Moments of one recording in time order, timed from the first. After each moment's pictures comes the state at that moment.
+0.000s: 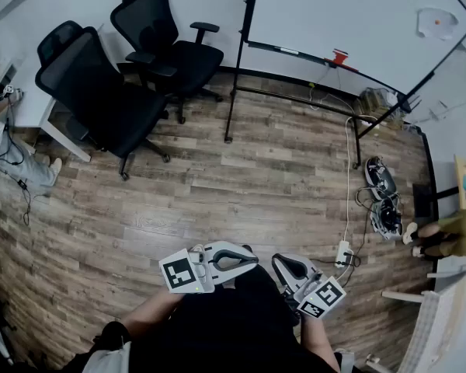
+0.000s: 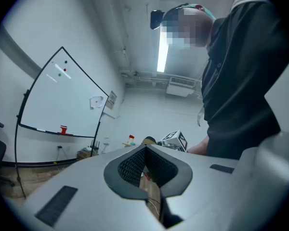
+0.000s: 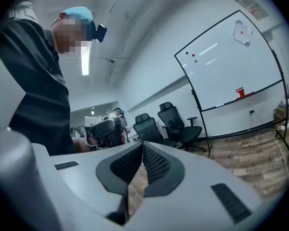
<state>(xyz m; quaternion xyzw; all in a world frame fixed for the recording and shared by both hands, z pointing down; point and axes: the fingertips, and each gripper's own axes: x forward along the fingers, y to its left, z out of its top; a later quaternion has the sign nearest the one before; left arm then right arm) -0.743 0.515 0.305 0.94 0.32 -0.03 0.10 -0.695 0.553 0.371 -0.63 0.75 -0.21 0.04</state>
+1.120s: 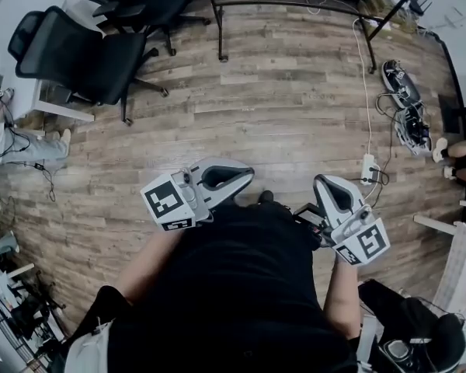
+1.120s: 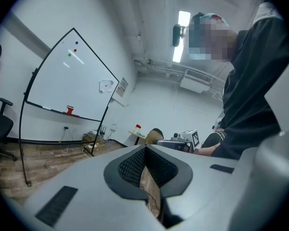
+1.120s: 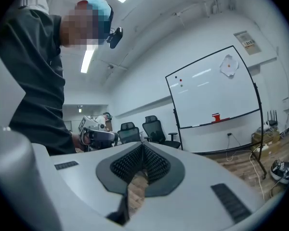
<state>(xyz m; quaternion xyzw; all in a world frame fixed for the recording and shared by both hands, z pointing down) -0.656 0.563 0.354 0.96 0.24 0.06 0.16 -0.576 0.665 0.377 -0.69 0.72 -0.10 0.04</state>
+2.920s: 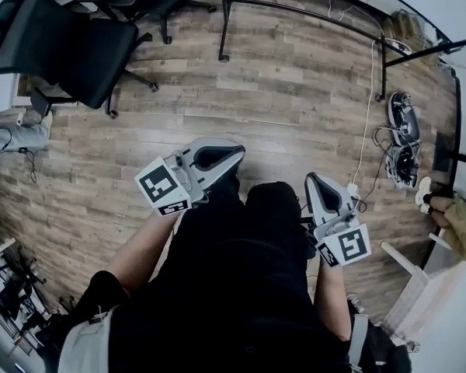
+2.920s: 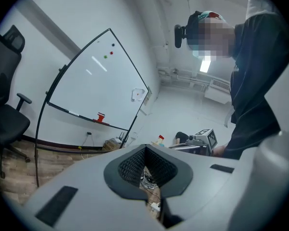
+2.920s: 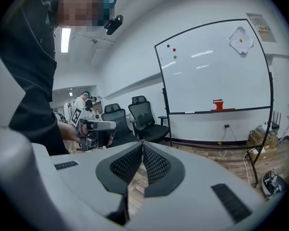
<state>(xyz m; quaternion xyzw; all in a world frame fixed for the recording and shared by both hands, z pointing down) -0.478 0.288 0.401 0.97 0.14 0.04 0.21 -0.400 0.415 0.422 -0.69 0.70 -0.19 -0.06</state>
